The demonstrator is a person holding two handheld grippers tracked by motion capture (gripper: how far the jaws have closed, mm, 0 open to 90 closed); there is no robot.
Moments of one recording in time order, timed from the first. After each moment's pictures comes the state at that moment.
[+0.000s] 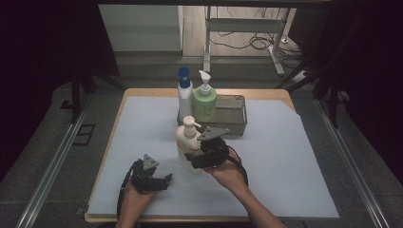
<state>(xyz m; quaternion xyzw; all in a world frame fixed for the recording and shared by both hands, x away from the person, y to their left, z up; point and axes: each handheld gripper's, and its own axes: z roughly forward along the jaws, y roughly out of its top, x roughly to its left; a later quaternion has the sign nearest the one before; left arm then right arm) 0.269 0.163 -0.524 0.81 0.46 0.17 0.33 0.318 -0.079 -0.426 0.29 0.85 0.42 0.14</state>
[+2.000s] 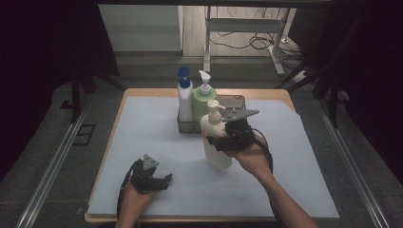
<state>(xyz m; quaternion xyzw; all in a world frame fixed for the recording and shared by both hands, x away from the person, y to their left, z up) 0.269 0.163 -0.524 0.81 0.46 0.17 0.33 0.332 -0.138 -0.366 0.32 0.84 0.41 0.15</state>
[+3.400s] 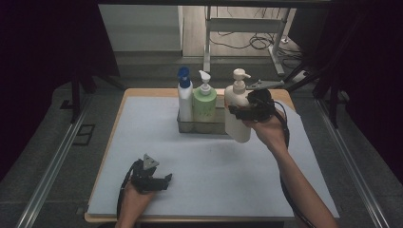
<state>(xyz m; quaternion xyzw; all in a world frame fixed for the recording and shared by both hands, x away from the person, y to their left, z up) 0.269 0.163 -0.524 0.81 0.46 0.17 0.33 0.392 -0.187 -0.328 0.40 0.79 0.41 0.21</state>
